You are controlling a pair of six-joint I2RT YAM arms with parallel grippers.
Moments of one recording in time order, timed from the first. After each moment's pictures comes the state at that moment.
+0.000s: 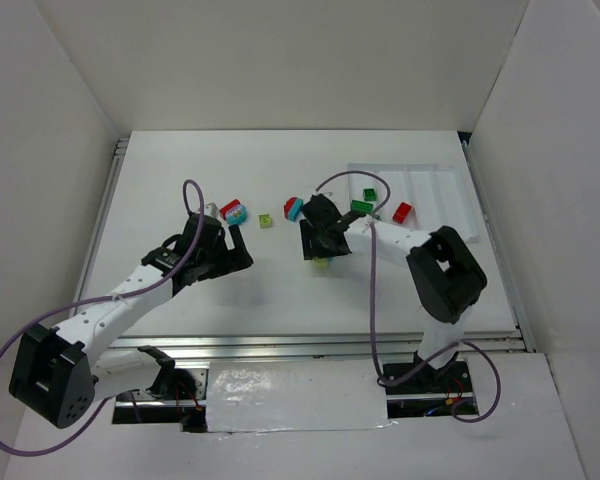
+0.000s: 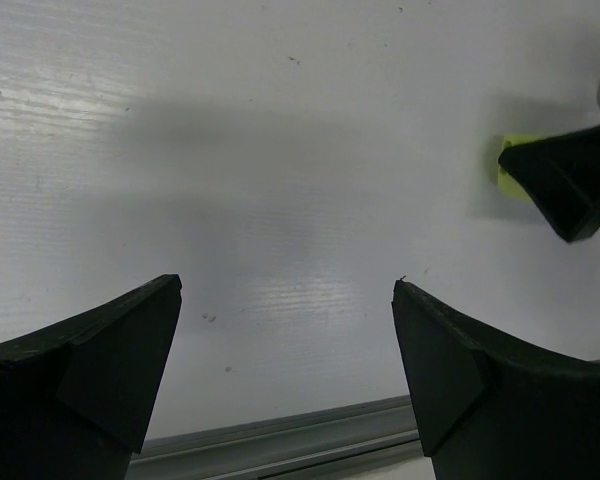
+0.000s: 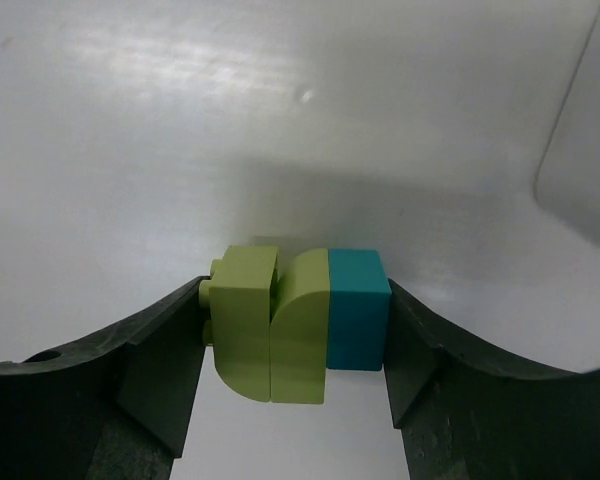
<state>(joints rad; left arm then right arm) -0.47 1.15 0.76 -0.46 -0.09 -0.71 0.65 1.86 1.21 -0.42 0.24 0.49</state>
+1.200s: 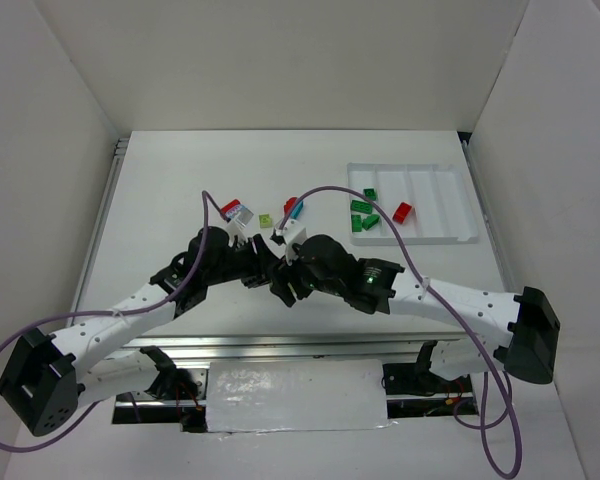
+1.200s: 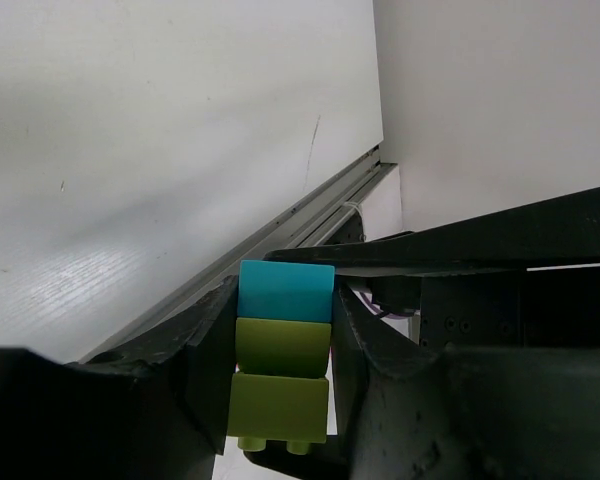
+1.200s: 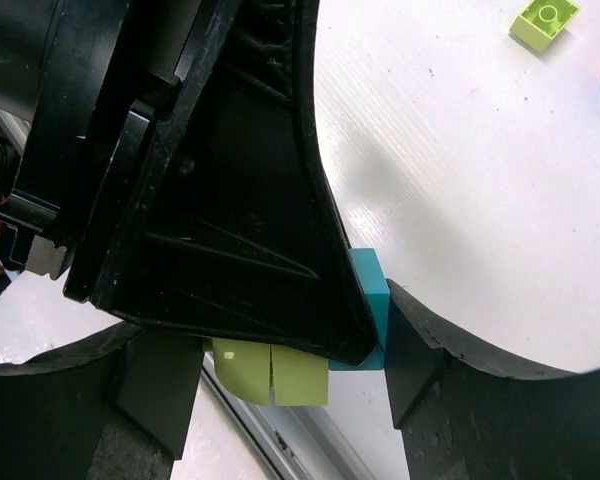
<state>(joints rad) -0.65 1.07 0.63 0.03 0.38 -1.03 1.08 1.26 0.98 -0.27 0.12 0.21</state>
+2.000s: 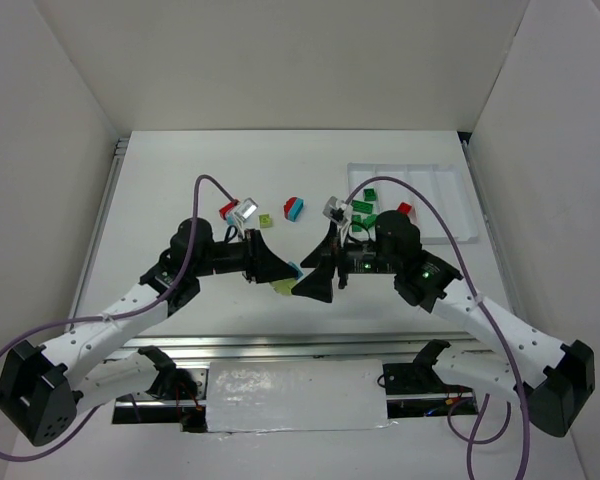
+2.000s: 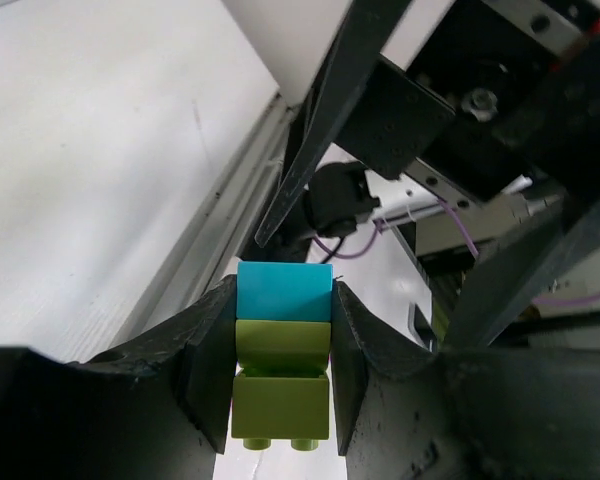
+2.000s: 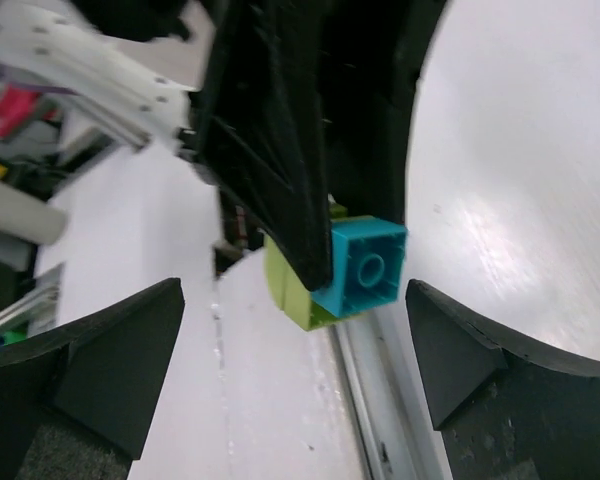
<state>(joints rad) -0.60 1.03 0.67 0.19 0.69 -0.83 0.73 0.98 0.82 -0.09 -0.66 0.34</state>
